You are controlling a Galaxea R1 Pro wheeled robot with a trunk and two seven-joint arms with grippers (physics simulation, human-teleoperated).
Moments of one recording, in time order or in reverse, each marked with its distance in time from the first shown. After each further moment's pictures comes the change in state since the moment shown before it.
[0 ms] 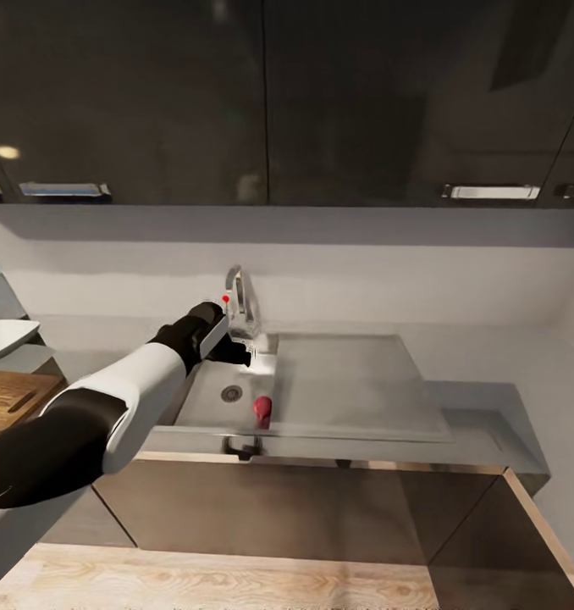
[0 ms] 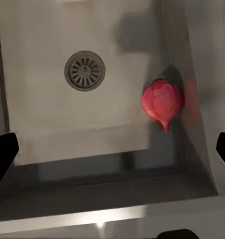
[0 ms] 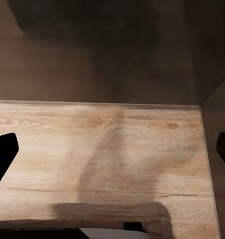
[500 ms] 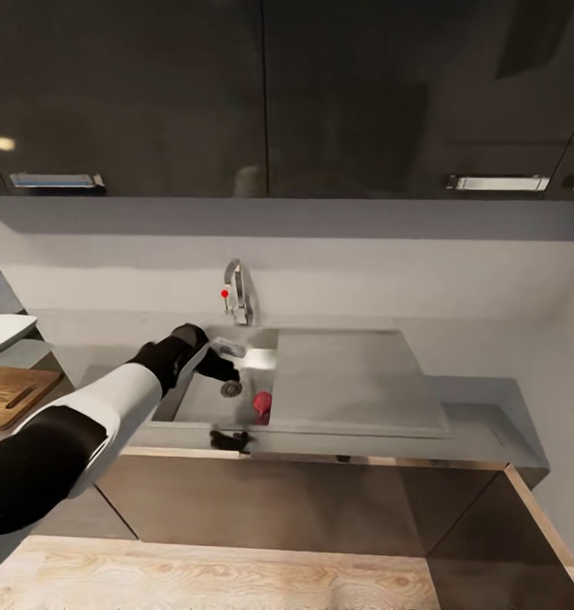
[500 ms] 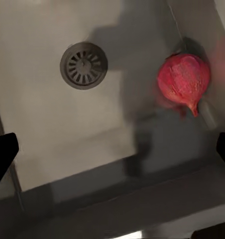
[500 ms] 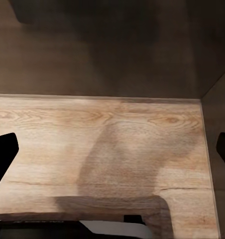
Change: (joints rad) left arm 0.082 0.120 -0.287 -0.025 -0.001 -0.174 -0.302; right arm 0.000 0.000 0.000 0.001 0.000 0.000 0.000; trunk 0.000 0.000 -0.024
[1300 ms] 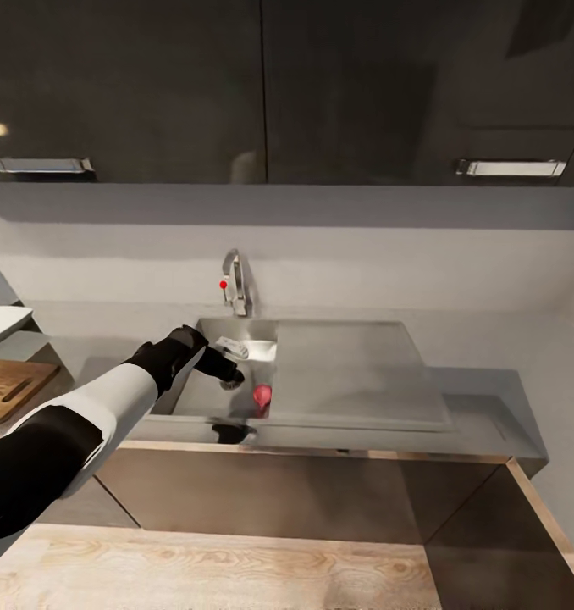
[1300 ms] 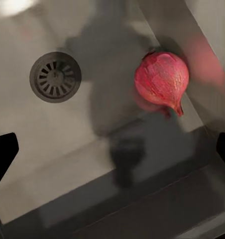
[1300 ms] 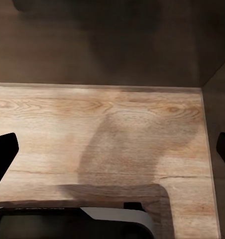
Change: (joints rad) left arm 0.000 0.022 -0.093 -0.003 0.000 -0.108 -0.146; right arm 0.000 0.000 0.000 0.005 0.000 0.000 -0.001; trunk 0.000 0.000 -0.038
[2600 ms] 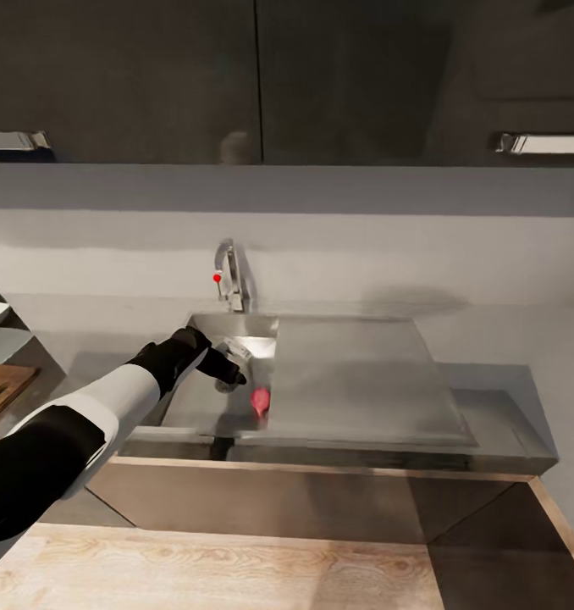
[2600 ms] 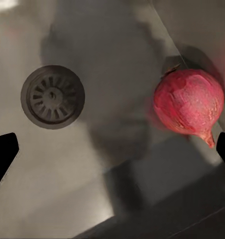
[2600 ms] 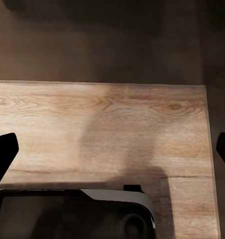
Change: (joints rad) left arm 0.000 -0.007 -0.037 -0.001 0.000 -0.001 -0.016; right arm 0.000 0.000 0.000 0.000 0.001 0.000 0.000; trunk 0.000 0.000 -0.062
